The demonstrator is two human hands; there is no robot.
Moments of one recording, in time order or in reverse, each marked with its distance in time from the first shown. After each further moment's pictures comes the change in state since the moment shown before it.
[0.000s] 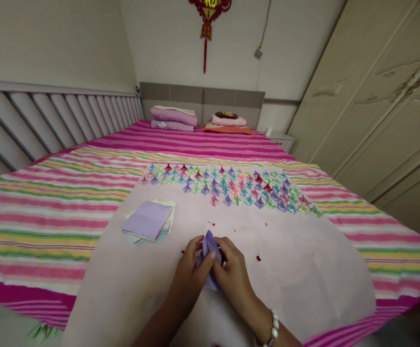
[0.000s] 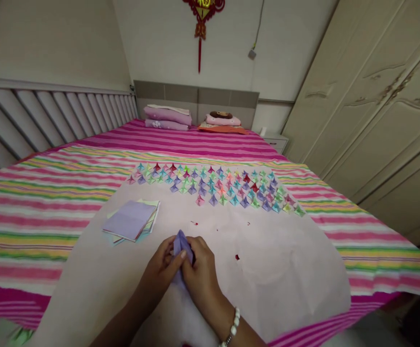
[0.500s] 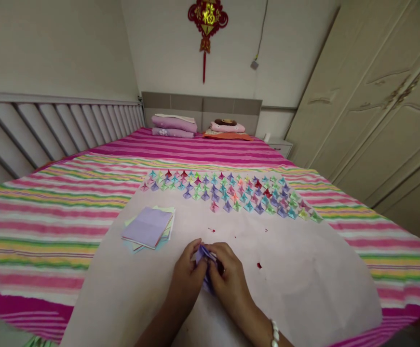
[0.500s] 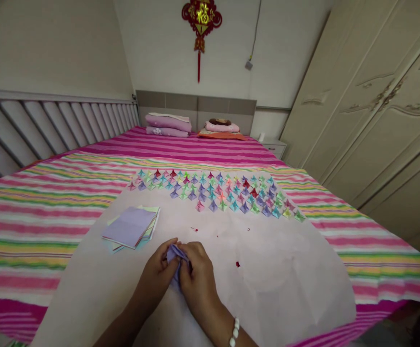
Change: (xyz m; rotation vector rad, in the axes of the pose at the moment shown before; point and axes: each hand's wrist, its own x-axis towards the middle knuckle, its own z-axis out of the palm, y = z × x) left_hand 0.013 -0.005 -0.005 0.050 0.128 0.019; right_hand -0.001 0.001 0.004 0.012 -0.006 -0.135
